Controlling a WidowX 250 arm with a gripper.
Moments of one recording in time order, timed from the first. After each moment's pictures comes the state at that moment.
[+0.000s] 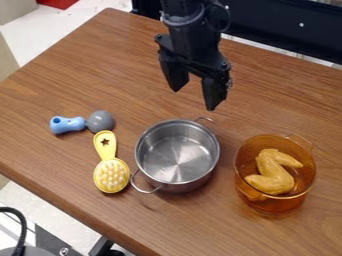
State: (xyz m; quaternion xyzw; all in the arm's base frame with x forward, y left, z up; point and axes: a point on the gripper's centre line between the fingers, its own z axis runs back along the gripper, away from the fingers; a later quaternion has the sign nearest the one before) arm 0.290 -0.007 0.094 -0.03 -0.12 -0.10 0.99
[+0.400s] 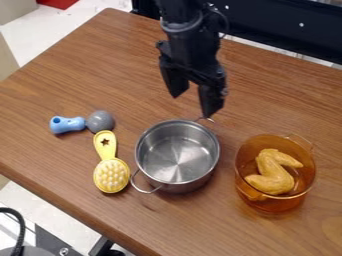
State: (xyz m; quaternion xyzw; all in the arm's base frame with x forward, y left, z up) arm 0.284 0.004 0.087 -0.04 -0.10 -0.13 0.99
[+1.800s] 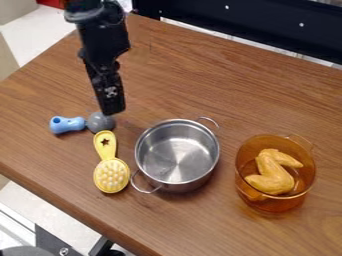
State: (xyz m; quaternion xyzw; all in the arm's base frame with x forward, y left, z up) arm 0.236 0.091 0.090 -0.03 -0.03 -0.32 0.95
